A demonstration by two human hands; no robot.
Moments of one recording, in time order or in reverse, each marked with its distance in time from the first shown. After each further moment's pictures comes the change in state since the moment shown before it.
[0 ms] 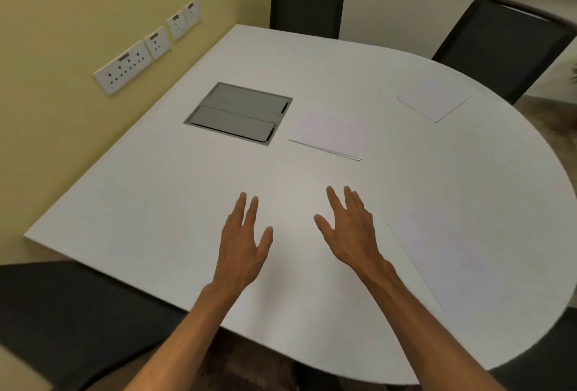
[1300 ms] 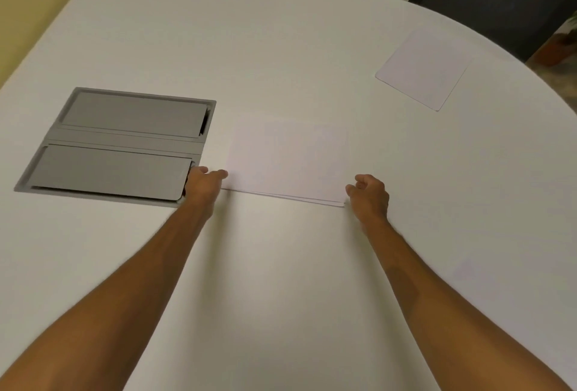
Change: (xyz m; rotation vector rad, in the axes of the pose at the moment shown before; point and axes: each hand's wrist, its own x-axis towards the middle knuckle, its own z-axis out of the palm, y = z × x) left_hand 0.509 -0.069 0.211 -0.562 -0.095 -0.765; right_hand 0.390 0.181 0.046 0.660 0.257 0.808
